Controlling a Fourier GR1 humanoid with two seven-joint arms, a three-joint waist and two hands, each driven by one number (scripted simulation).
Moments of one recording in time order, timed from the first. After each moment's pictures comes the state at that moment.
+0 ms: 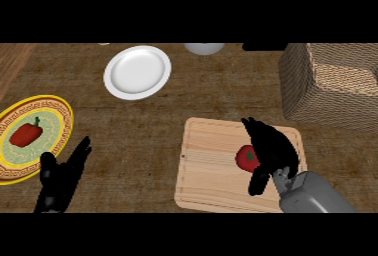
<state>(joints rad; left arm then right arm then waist) 0.12 0.27 -0.06 -1.45 0.13 0.06 0.23 -0.35 -0.38 0.59 -1.57 0.55 0.28 0.86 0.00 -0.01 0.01</state>
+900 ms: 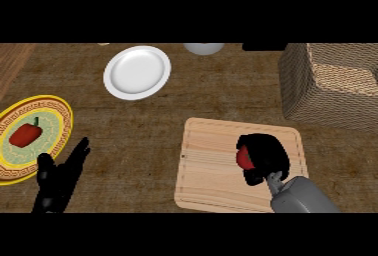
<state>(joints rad) 0.13 0.25 -0.03 -1.47 0.10 0.03 0.24 -0.30 -0.30 0.57 -1.45 0.74 0.24 0.68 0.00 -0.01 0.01</state>
